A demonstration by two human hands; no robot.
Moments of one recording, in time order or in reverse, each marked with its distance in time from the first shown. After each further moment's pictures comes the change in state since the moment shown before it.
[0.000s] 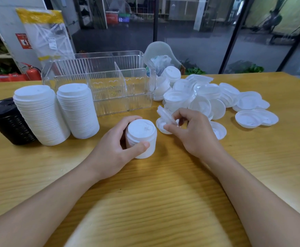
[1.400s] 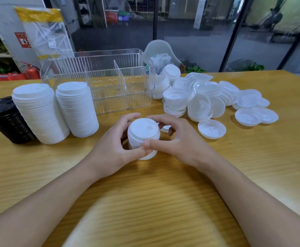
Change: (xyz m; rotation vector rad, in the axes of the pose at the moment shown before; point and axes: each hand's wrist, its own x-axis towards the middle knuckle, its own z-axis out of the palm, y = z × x) left_hand 0.001 -0.002 0.001 -0.013 -0.029 -0.020; right_hand -0.021 -0.025 0.010 0.162 -0.304 -0.100
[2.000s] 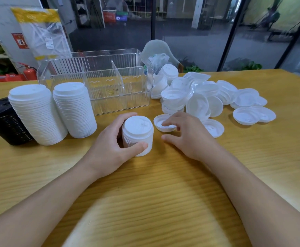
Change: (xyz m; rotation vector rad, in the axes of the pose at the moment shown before) left_hand 0.001 0.000 0.000 0.043 0.067 0.029; right_hand 0.008 0.032 -0.021 -0.465 0.060 0.112
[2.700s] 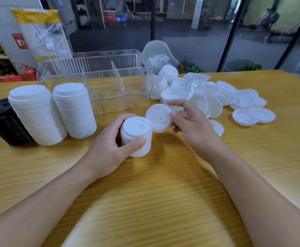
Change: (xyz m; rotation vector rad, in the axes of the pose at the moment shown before) left_hand -0.001 0.001 -0.002 -0.084 -0.019 -0.015; right_hand 0.002 -0.012 -0.008 0.768 0.117 0.125
